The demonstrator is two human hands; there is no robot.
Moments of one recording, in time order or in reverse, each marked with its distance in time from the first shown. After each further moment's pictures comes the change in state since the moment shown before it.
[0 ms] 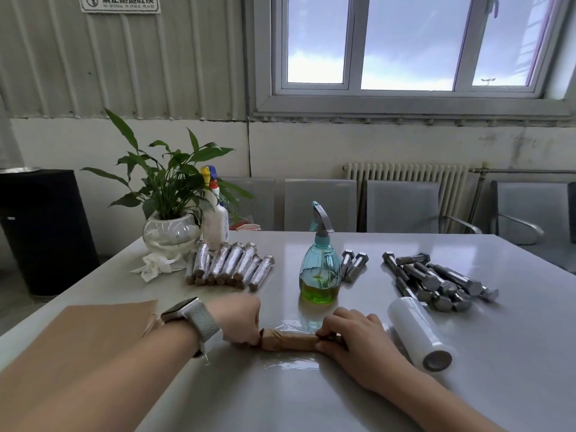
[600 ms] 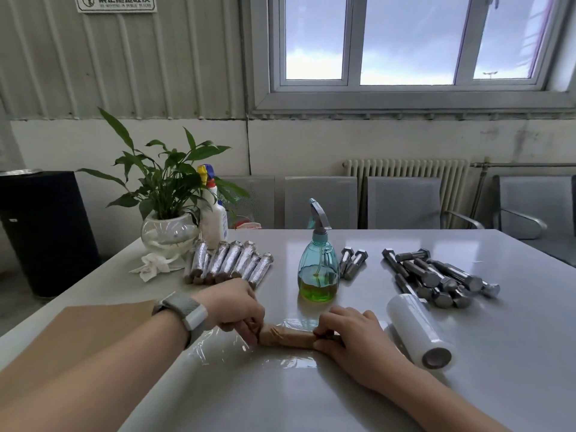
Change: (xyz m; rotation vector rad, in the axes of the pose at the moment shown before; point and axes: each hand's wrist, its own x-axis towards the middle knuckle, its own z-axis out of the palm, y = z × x) left_hand 0.011 -0.010 -0.003 -0.722 -0.050 -0.082; right_hand 0.003 0.004 0.002 0.016 0.007 -0.040
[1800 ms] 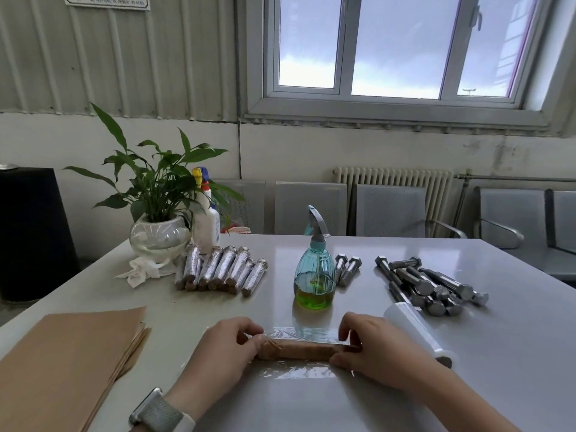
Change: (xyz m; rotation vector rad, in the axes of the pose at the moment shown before) left_hand -0.028 -0.042 0.053 -0.065 0.521 0.289; right_hand -0.004 0.016 -0.027 -0.066 -0.184 0.158
